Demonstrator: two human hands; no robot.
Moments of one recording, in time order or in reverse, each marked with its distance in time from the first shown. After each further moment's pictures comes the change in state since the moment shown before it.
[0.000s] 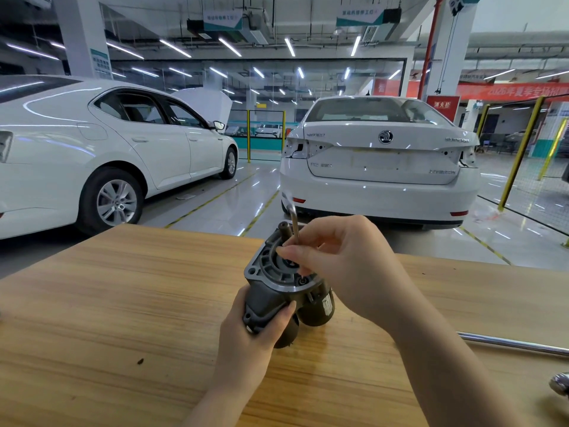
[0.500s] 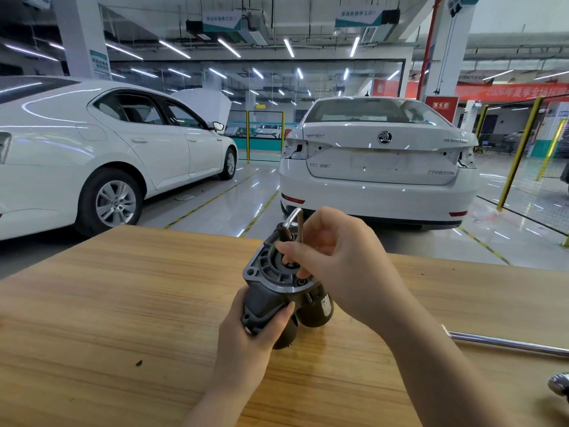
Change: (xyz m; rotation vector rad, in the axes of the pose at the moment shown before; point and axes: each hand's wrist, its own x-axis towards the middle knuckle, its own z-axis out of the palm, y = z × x) left_hand 0.001 -0.002 0.000 -0.006 0.001 -0.016; right_hand 0.000 0.000 0.005 -0.020 0.062 0.030
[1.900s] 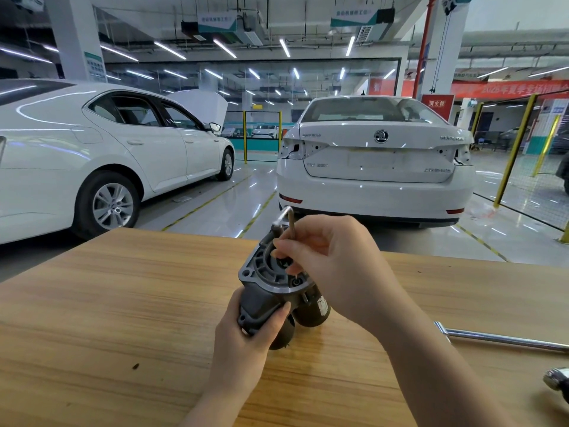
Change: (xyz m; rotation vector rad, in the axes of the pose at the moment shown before) left_hand -0.001 0.001 0.001 -0.004 0.009 0.008; right_hand -0.002 -0.001 0.000 0.005 -0.033 -0.014
